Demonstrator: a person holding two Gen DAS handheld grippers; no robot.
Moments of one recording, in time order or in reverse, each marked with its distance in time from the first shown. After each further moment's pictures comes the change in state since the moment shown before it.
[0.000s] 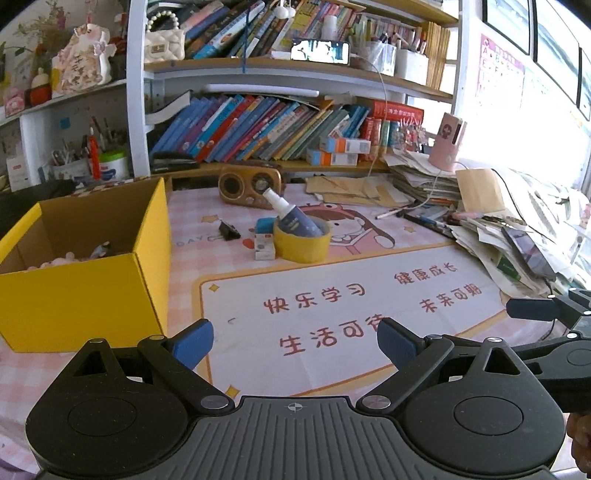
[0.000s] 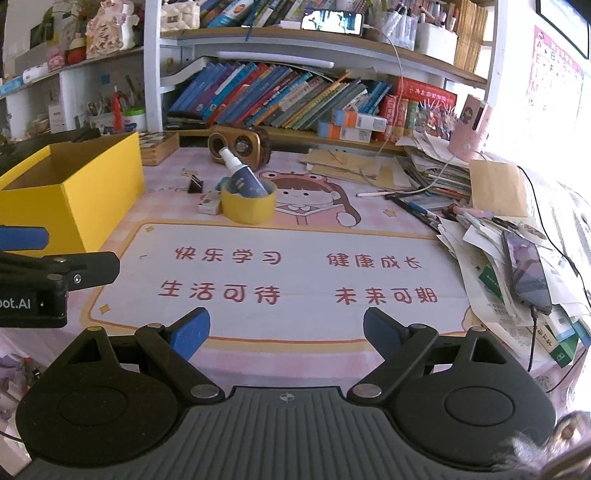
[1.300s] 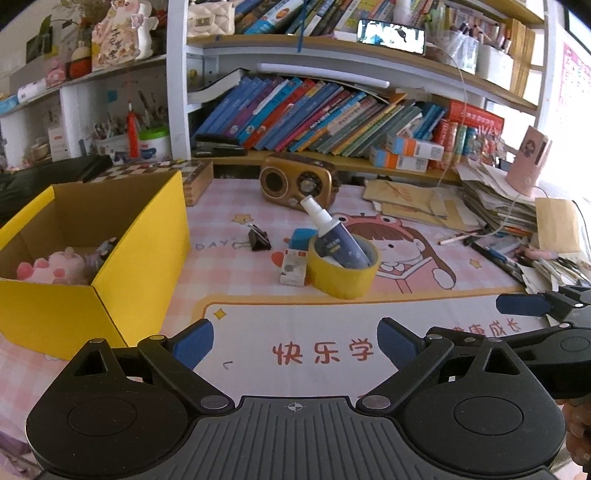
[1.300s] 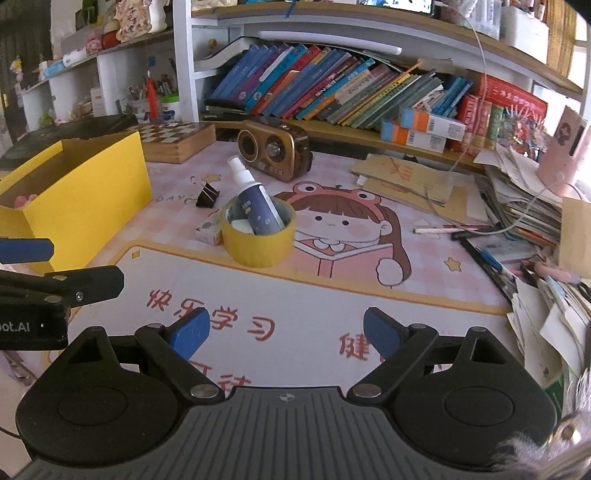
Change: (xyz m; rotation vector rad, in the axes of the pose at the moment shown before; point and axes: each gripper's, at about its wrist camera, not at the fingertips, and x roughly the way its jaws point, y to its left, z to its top) left arm 0.081 -0.022 0.047 -0.154 0.045 0.217; right arm 0.121 -0.055 0.079 -0.126 0.046 0.259
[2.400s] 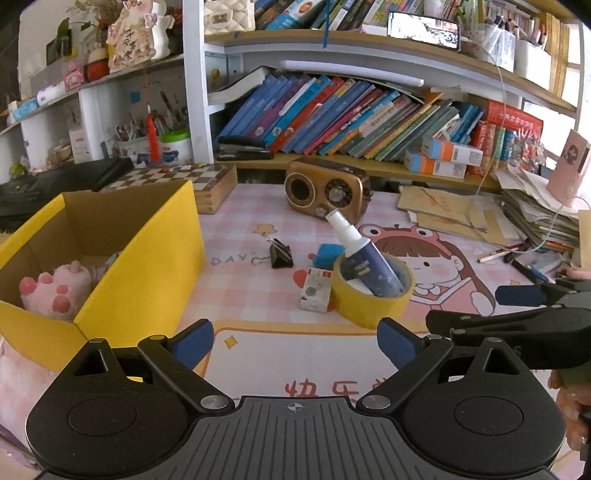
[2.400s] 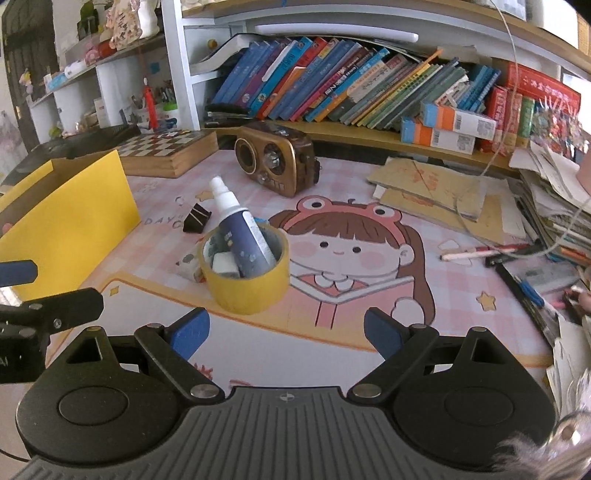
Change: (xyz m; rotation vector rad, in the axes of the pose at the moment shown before) left arm 0.037 -0.012 0.024 -0.023 -0.003 0.123; right arm 0.065 -0.034 0.037 0.012 -0.004 0.096
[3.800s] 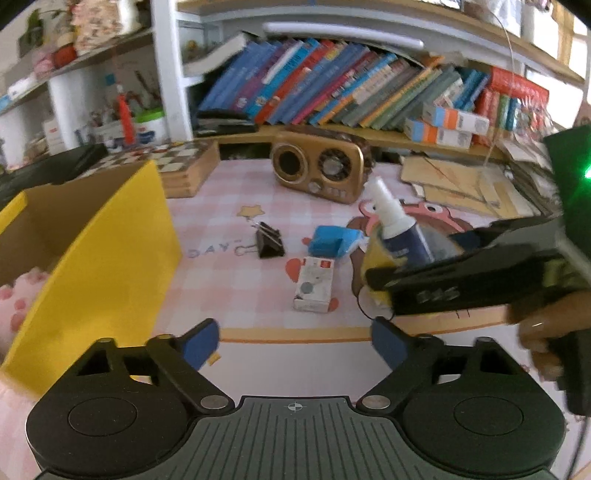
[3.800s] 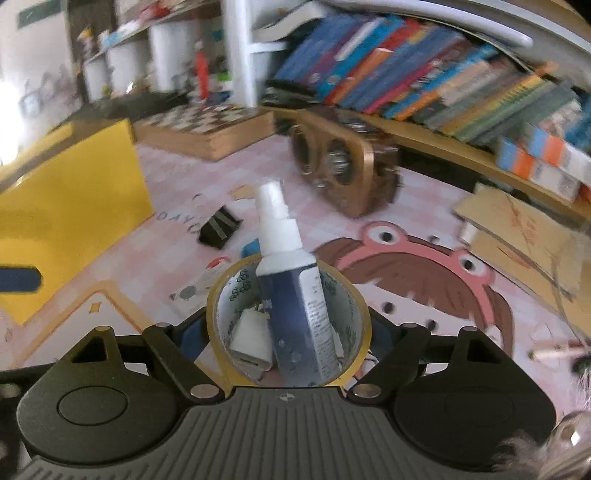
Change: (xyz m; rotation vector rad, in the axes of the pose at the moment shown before) left arm 0.063 -0.003 0.010 0.059 0.100 -0.027; right arm 0.100 0.001 0.044 -0.154 0.044 0.172
